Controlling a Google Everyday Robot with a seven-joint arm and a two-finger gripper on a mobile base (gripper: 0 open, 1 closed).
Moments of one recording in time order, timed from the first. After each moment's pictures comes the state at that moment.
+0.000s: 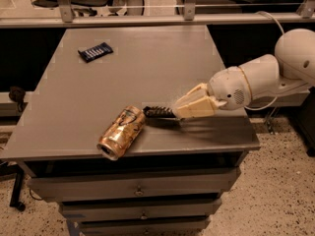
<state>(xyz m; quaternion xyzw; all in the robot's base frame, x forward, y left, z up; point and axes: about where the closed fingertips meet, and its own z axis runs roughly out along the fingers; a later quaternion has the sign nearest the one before) 0.484 -0.060 0.867 -0.54 0.65 0.43 0.31</state>
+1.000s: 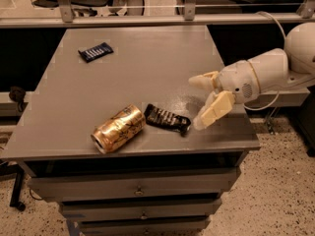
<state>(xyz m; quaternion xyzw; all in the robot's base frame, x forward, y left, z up) 0.503 -0.080 0.870 -0.54 0.66 0.41 0.32</state>
